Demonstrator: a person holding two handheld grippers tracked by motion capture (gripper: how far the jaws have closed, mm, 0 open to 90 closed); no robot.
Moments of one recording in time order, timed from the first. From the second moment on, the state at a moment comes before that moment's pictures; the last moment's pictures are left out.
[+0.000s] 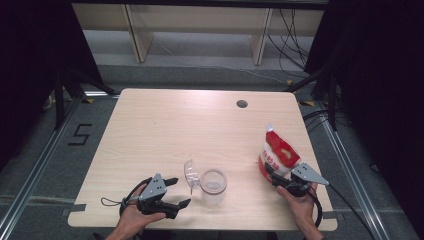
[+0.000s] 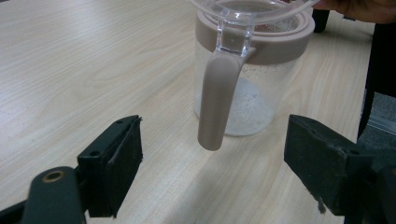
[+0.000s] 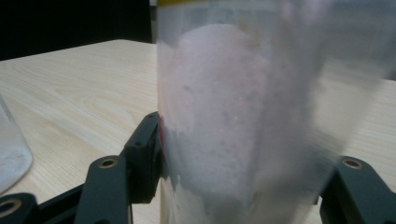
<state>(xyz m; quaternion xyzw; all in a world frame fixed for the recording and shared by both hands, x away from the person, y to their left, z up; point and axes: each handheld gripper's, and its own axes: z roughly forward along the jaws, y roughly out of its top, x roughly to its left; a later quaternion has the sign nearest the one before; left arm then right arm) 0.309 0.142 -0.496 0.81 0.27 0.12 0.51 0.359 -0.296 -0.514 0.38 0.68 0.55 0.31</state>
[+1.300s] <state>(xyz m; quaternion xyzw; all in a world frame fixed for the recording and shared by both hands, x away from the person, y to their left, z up) 0.310 0.145 -0.495 0.80 0.27 0.13 0.51 0.343 -0.284 -0.494 0.29 0.75 0.46 0.38</state>
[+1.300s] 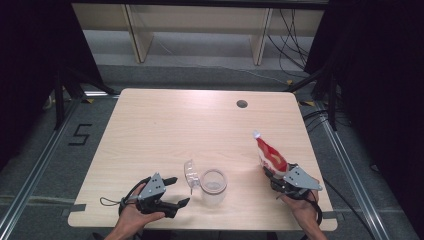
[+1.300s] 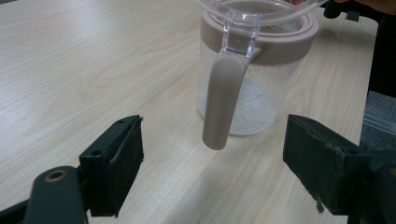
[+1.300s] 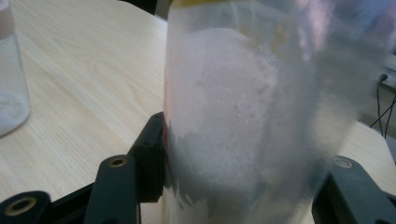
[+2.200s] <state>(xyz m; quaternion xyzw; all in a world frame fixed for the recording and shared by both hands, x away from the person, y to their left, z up) 0.312 0.148 -0.496 0.80 0.27 0.13 0.51 0.306 -0.257 -0.468 0.15 0.77 0.40 0.48</state>
